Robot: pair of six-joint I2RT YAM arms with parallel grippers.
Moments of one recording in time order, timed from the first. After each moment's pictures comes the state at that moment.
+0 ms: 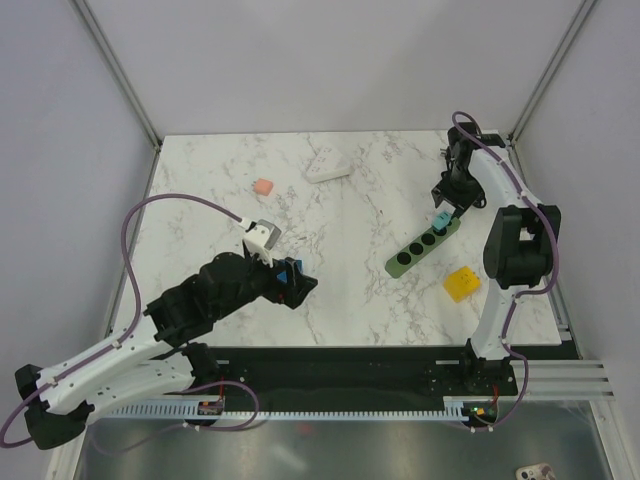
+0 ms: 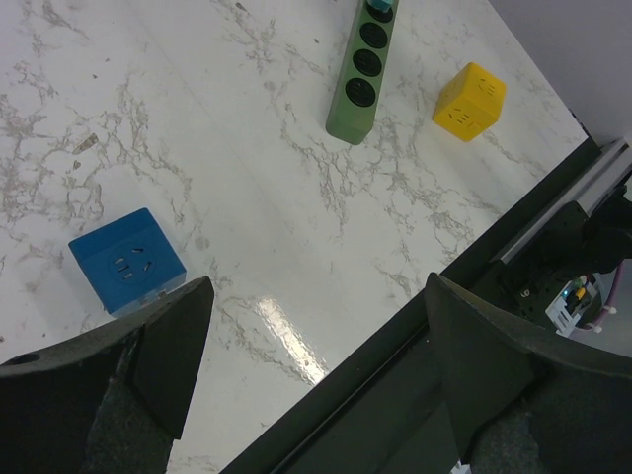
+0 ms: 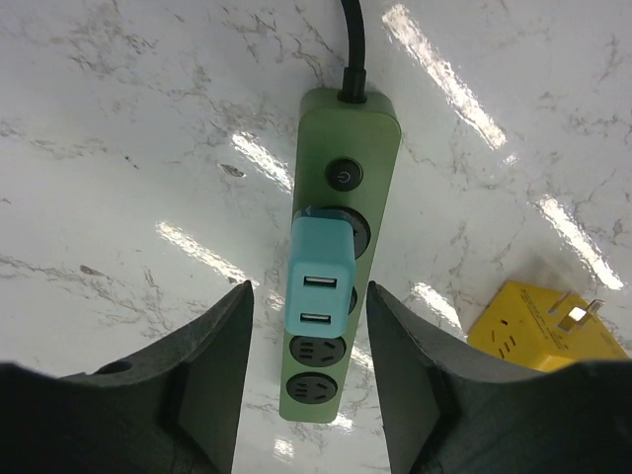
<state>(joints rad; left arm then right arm) -0.98 0.71 0.75 -0.39 -0.17 -0.44 0.03 2.00 1.78 -1.12 0.19 0.83</state>
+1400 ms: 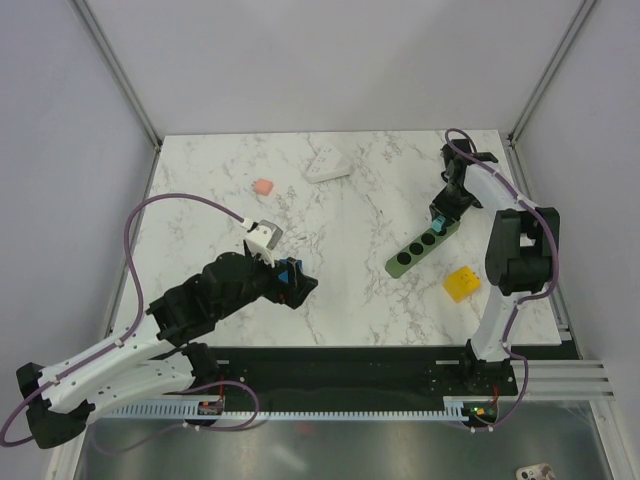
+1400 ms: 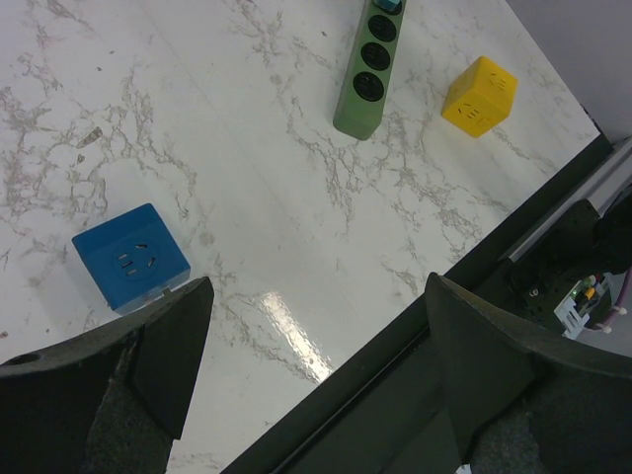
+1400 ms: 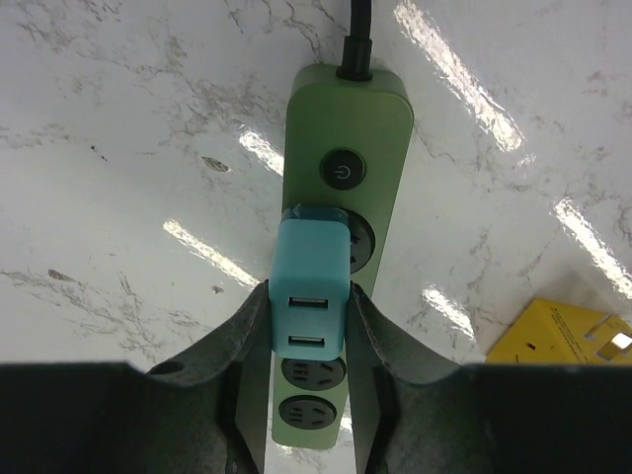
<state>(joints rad) -0.98 0.72 0.74 -0.39 -0.18 -0.44 0.05 1.98 1.56 -0.96 0.15 0.85</state>
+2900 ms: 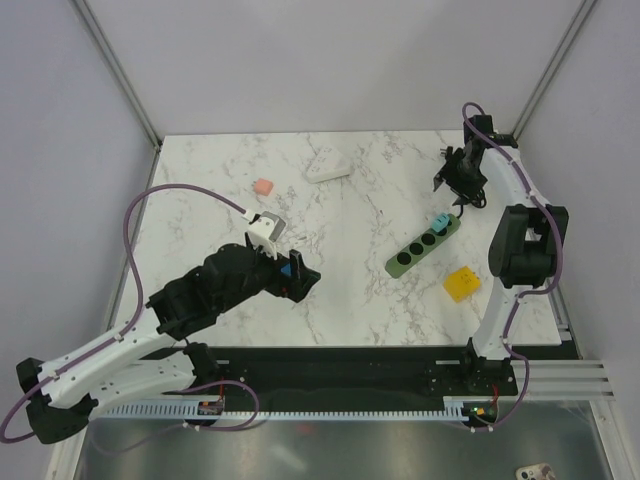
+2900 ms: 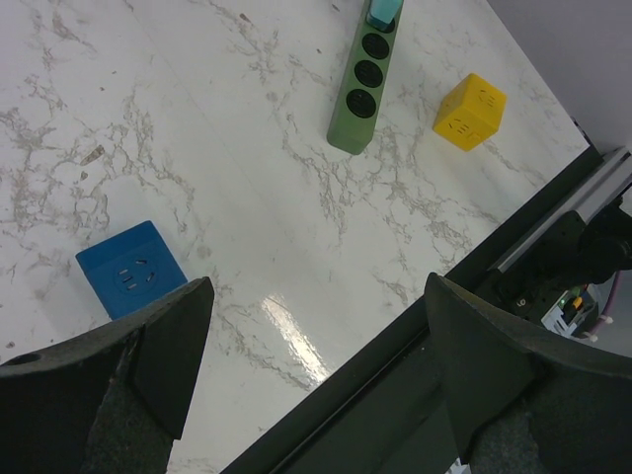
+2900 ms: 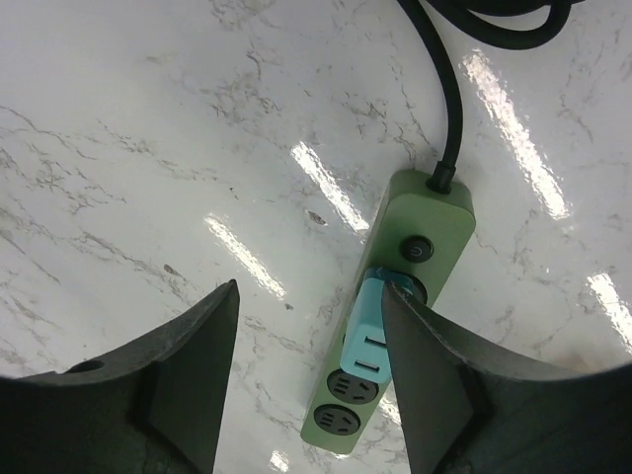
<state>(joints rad) -0.98 0.79 0.83 -0.43 -0.19 -0.44 -0.03 2.01 1.77 -0.93 0.02 0.68</state>
